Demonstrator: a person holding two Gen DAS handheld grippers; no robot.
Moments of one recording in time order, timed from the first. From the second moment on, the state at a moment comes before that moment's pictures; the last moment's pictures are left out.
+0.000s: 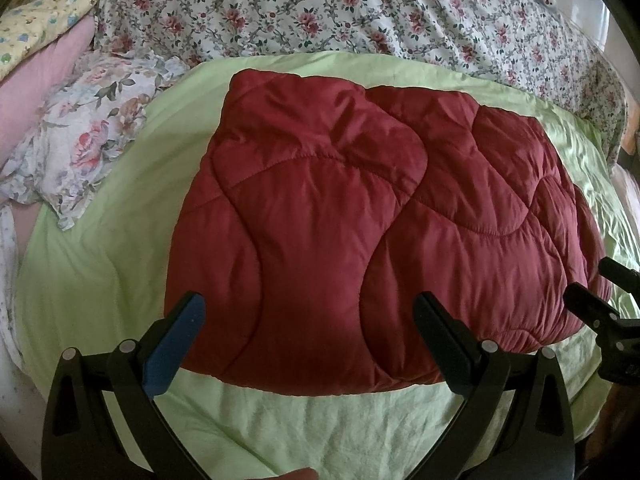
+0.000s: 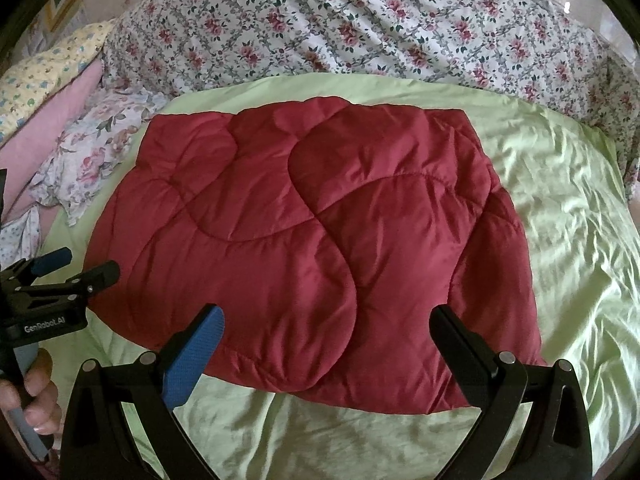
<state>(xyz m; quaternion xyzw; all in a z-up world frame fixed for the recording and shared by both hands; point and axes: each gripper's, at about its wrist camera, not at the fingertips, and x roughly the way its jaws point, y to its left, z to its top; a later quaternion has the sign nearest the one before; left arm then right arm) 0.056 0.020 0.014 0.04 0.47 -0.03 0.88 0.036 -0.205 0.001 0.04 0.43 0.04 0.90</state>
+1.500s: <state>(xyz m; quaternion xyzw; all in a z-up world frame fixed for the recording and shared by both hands) 0.050 0.027 0.022 0.05 0.45 -0.02 0.89 0.025 -0.202 0.007 0.04 0.43 0.02 0.90</state>
